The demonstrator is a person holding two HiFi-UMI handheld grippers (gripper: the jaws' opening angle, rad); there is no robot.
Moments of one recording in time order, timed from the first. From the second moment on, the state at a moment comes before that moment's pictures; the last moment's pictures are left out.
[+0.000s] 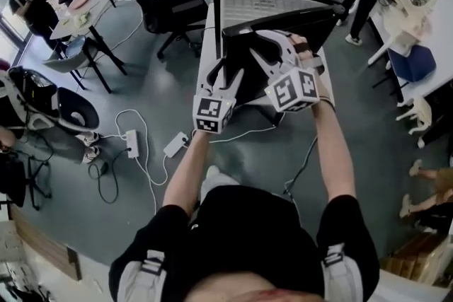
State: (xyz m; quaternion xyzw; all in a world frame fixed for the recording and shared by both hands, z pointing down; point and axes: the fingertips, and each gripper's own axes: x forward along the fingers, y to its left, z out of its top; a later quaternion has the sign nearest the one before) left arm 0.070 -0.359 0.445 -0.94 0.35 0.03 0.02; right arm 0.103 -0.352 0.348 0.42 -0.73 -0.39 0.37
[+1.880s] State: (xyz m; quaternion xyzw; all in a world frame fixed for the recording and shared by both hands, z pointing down) left arm 0.210 -0.014 0.489 -0.90 0.43 0.02 -0.05; right arm 0.358 -0.035 0.443 0.62 -0.78 0.06 -0.04
